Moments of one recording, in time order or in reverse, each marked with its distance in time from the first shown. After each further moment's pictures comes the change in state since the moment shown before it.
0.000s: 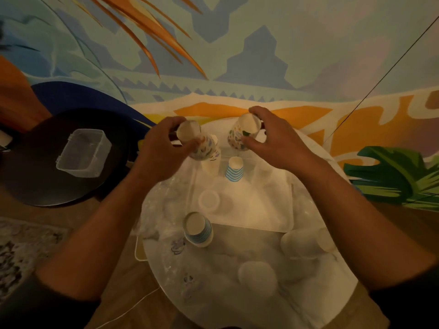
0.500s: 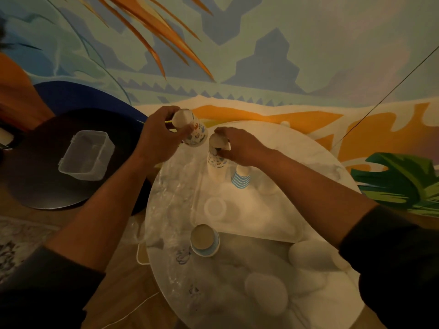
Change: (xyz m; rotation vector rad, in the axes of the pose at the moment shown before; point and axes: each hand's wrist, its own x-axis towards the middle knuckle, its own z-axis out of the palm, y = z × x) left_hand 0.071 -0.049 -0.012 0.050 0.062 0.013; right_hand 0.090 0.007 0.100 -0.192 -0.327 -0.032
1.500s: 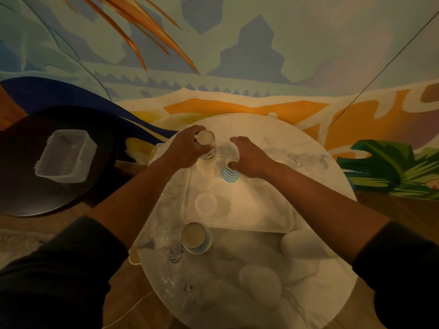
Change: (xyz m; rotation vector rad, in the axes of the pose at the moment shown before) left_hand 0.015 -0.038 0.100 0.121 -0.325 0.025; right_hand -0.040 0.054 0.036 0.046 -0.047 0.214
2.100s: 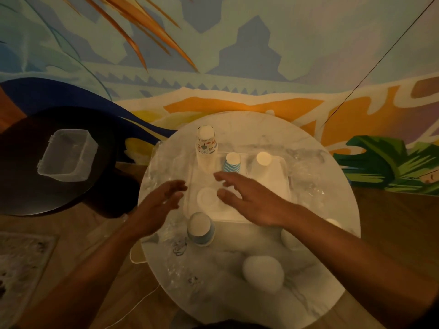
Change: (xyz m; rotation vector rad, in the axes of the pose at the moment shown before) left_hand -0.176 -0.039 -0.019 -0.434 -0.174 -0.191; right_hand -0.149 -0.069 0.000 0.358 -0.097 -0.195
